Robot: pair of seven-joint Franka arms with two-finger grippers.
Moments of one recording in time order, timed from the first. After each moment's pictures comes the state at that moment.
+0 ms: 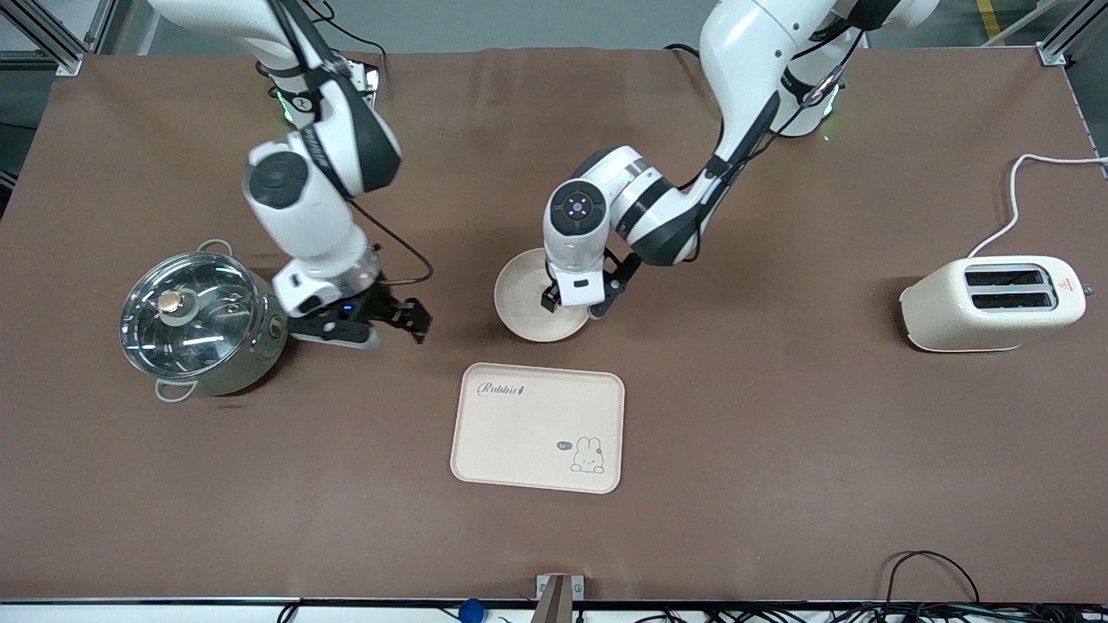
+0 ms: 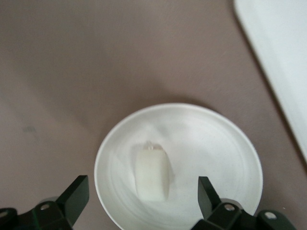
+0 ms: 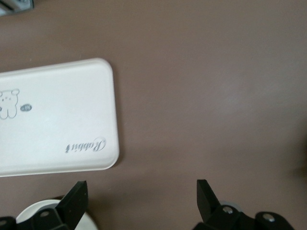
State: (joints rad) left arm -0.65 0.67 -0.22 -1.57 0.02 2.16 -1.83; right arm 0.32 0.20 0.06 -1.97 -0.03 2.39 0.56
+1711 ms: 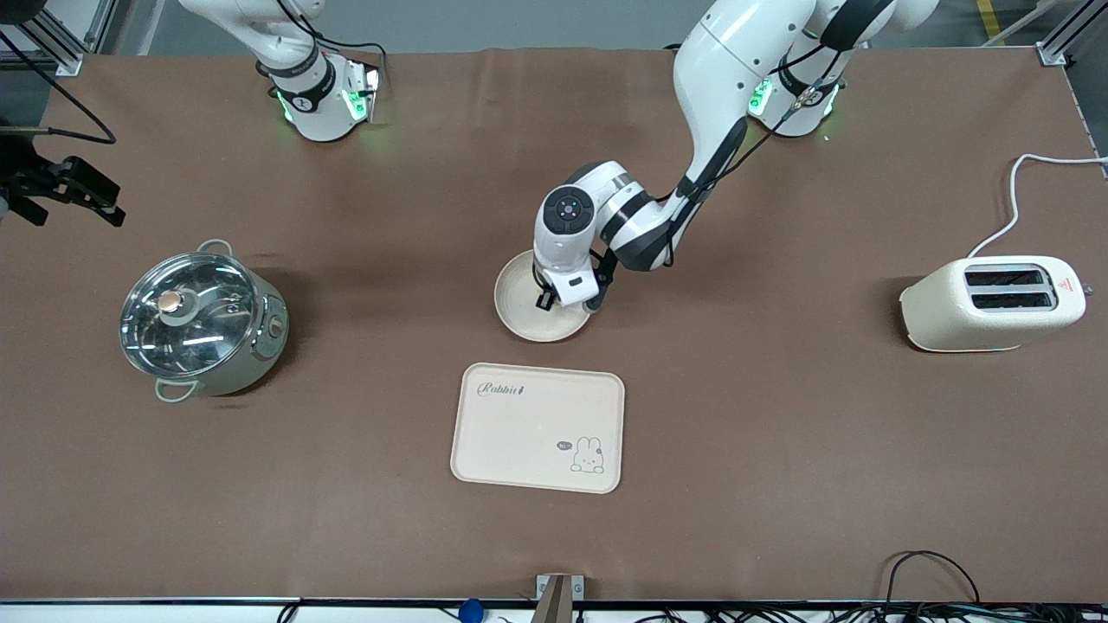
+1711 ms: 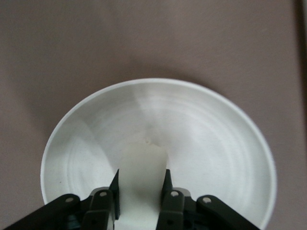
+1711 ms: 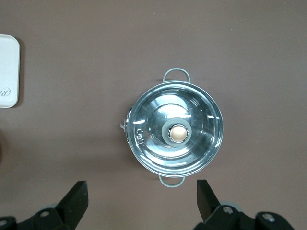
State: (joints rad) left arm -0.67 0.73 -0.21 -1.61 0.06 2.36 -2.05; right arm -0.08 -0.18 -0.01 -1.82 -0.03 1.71 -0.09
